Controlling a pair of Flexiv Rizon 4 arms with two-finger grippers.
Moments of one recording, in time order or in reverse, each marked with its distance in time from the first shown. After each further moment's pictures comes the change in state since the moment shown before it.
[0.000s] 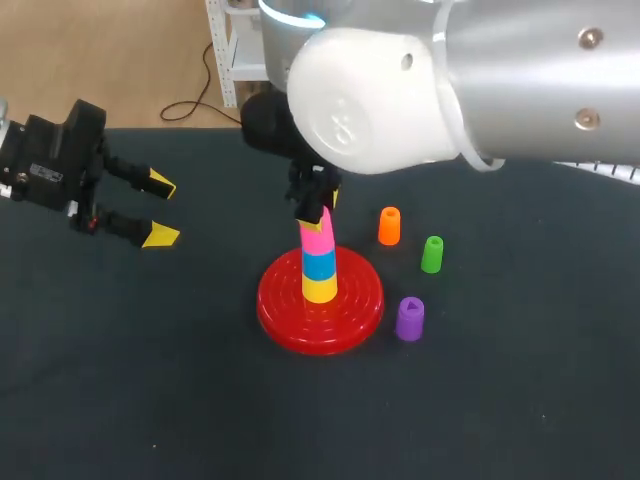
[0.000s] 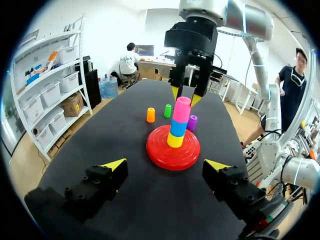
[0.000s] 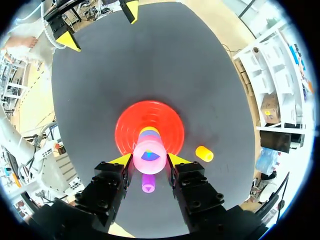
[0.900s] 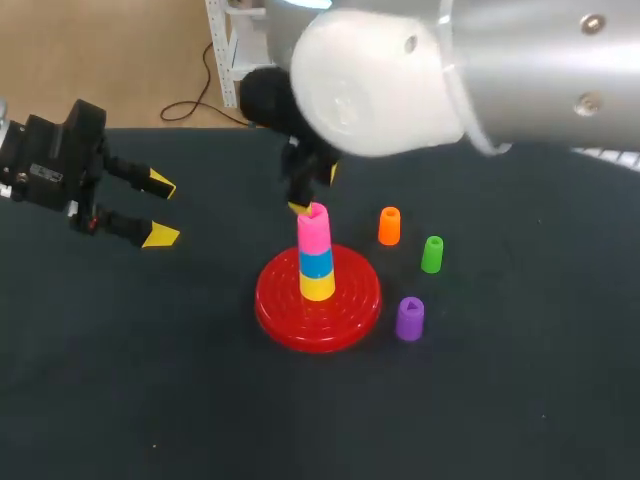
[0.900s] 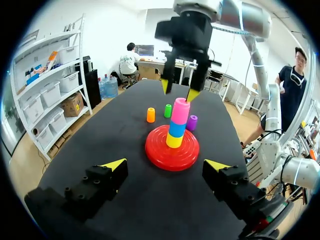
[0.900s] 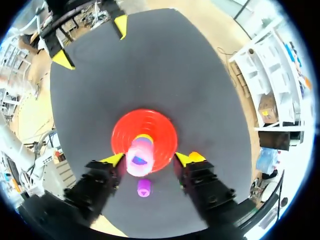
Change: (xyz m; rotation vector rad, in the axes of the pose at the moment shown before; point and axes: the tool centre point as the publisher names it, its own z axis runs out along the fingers) left arm 0.000 0.000 0.000 0.000 0.000 0.000; right arm -0.014 -0.018 -0.020 0.019 -0.067 0.043
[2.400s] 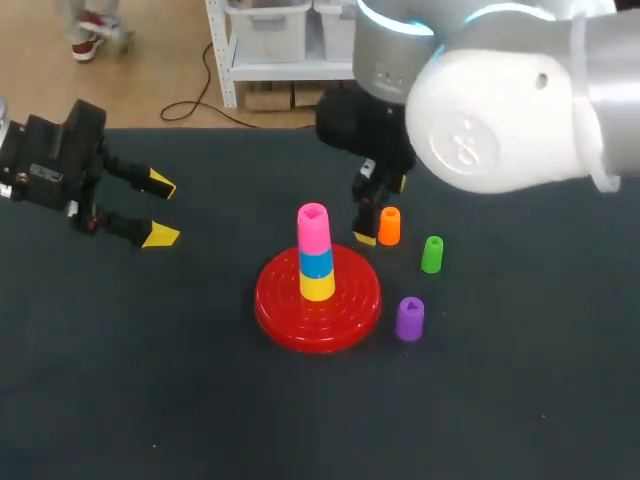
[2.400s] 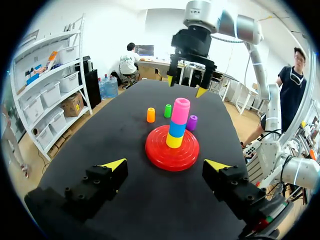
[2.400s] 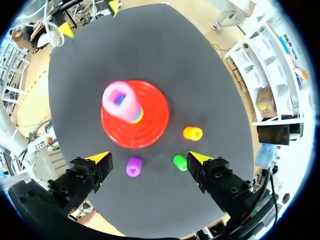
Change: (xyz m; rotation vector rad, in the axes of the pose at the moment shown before) left arm 0.000 0.000 0.000 0.000 0.000 0.000; right arm 0.084 -0.014 0.017 0.005 0.013 -0.008
